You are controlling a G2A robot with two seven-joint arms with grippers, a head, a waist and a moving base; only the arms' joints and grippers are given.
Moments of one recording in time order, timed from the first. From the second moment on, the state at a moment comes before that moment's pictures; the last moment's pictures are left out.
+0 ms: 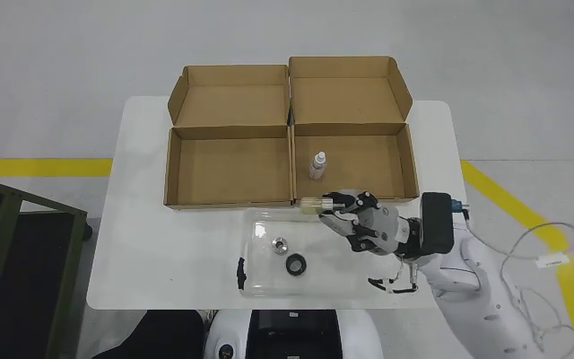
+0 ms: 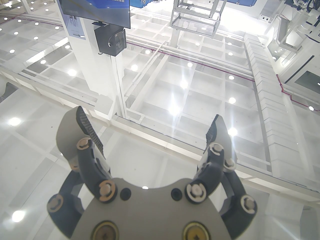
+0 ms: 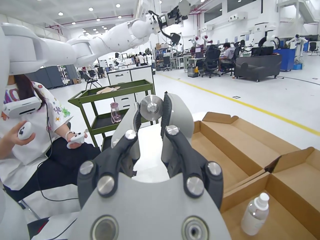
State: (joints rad) left arm -0.23 -0.27 -0.37 -1.29 3.07 0.37 0.06; right arm -1.33 -1.07 1.28 -2.02 -0.76 -0.86 -0.04
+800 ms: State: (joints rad) left arm -0.23 -0.27 -0.37 -1.29 3.07 0.37 0.06; right arm -1.32 -1.08 1.32 -2.04 -0.82 -0.76 -0.06
